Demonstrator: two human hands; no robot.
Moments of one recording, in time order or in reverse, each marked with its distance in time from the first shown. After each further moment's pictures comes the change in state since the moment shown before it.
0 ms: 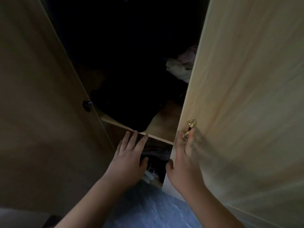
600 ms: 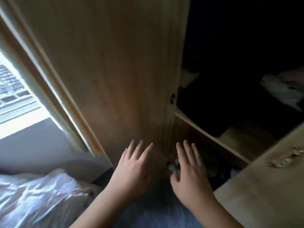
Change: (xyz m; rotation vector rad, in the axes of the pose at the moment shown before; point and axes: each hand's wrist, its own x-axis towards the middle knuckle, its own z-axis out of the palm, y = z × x) left_hand -0.181 -0.127 -0.052 0.102 0.104 -0.338; right_hand -0.063 -0.166 0.074 -0.110 -0.303 -0.439
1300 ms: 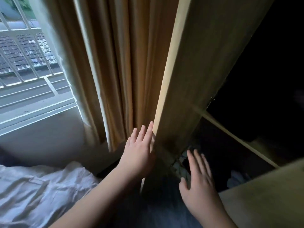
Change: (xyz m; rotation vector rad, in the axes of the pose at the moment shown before) left_hand -0.006 -0.173 -0.037 -0.249 0.035 -0.069; right_hand -0.008 -0.160 0.058 0.060 -0.023 0.146
